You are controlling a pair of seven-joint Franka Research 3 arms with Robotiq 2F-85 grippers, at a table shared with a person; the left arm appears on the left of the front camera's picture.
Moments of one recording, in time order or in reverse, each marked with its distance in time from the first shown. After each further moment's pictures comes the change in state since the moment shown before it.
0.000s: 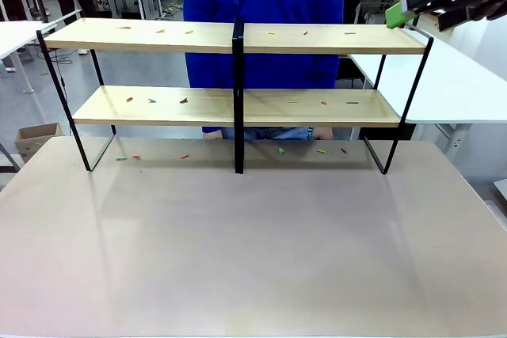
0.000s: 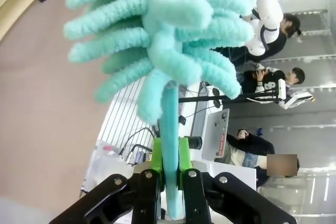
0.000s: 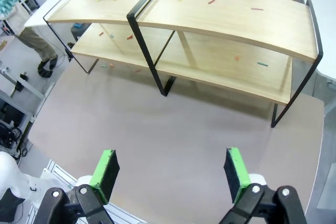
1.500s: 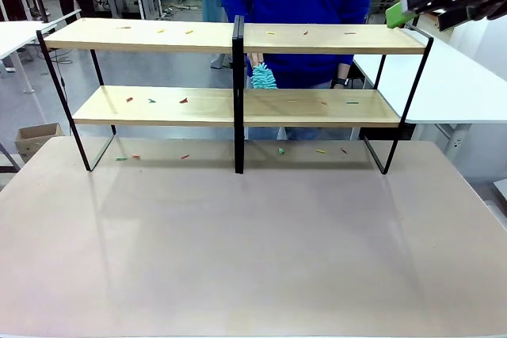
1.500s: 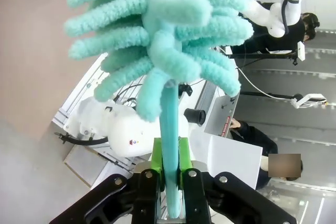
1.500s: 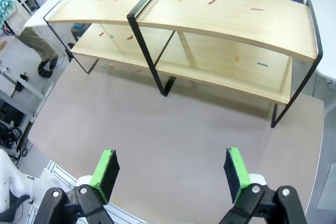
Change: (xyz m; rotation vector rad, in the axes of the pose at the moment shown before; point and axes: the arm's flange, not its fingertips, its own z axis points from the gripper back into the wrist) left arm -0.227 -0.057 0.014 0.115 -0.018 0.165; right arm 0.000 0.000 0.001 0.000 -0.001 0.000
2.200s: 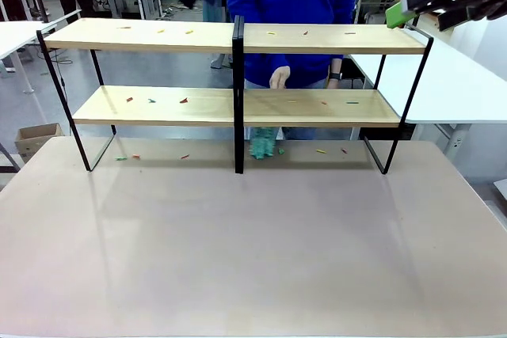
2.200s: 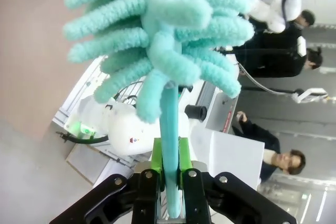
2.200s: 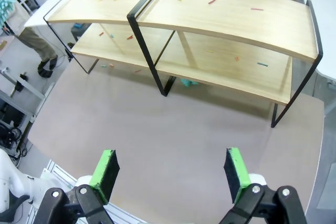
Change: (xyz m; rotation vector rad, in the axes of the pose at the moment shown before) left arm 0.005 -0.001 -0.006 -0.001 0.031 -0.023; right arm 0.000 0.000 0.000 0.000 0.000 0.000
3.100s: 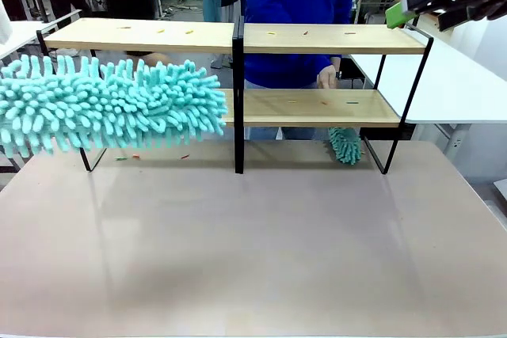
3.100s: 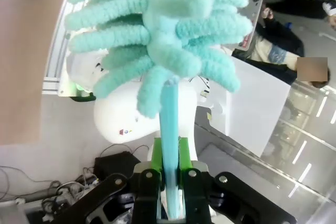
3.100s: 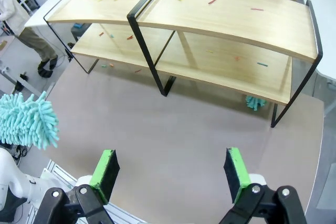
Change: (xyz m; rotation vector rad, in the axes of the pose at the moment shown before) left arm 0.126 -0.039 -0.196 0.036 0.639 -0.145; right arm 0.000 0.000 0.000 0.000 0.000 0.001
